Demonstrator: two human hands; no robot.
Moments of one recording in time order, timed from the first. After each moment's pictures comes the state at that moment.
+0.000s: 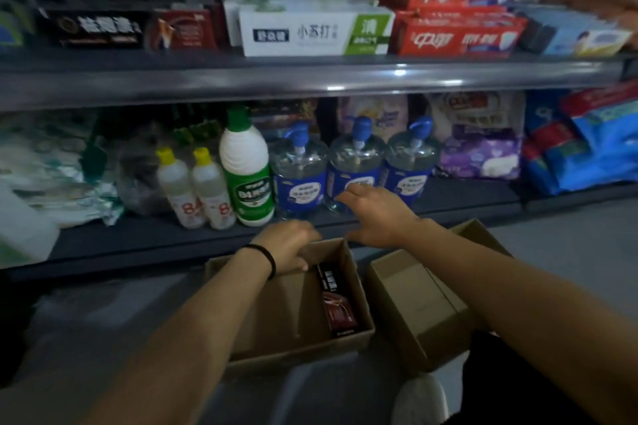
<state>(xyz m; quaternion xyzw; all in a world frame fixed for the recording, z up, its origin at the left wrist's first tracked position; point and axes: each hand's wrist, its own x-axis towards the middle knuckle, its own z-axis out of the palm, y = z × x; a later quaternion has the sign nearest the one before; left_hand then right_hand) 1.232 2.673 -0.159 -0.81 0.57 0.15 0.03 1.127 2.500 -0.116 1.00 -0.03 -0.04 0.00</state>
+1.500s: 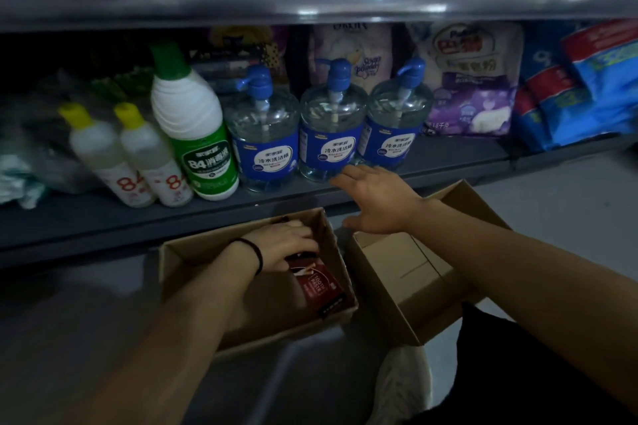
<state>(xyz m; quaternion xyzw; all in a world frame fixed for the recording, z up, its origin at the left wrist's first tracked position) 1.237 2.637 -0.253 -0.68 0.70 0.20 0.07 1.115 2.463 -0.164 1.00 -0.02 -0.08 0.01</state>
